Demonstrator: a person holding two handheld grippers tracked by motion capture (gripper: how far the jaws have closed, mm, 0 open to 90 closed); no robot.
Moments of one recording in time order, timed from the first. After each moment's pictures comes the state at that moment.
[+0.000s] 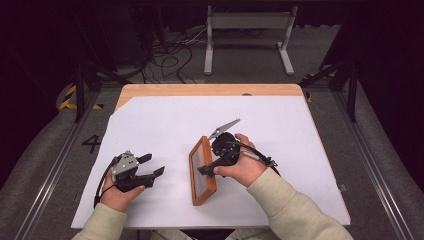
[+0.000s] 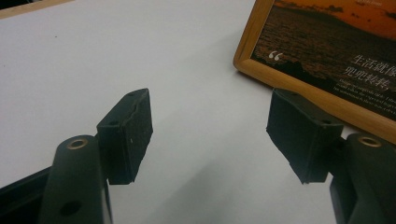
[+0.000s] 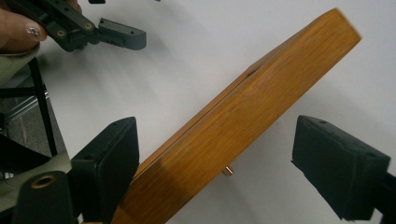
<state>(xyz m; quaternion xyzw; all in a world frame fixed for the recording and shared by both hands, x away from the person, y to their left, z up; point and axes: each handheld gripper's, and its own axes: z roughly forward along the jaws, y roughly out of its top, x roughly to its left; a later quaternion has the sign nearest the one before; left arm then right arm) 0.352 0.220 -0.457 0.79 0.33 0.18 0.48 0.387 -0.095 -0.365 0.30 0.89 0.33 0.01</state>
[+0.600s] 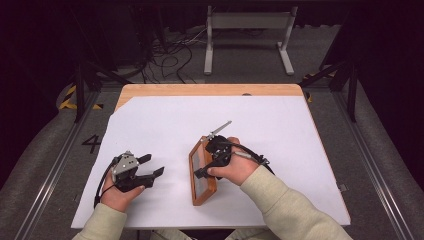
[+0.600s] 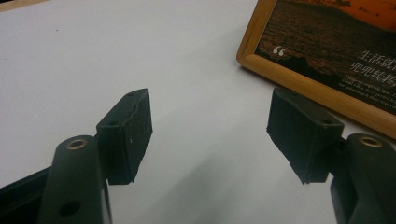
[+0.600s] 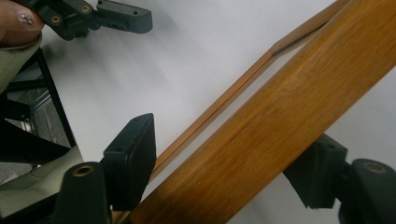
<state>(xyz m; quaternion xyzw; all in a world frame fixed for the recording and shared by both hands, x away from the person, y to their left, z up) 0.352 0.220 -0.459 0.79 0.34 0.18 0.47 0.392 -0.080 -0.381 0.33 0.90 0.30 -0.04</state>
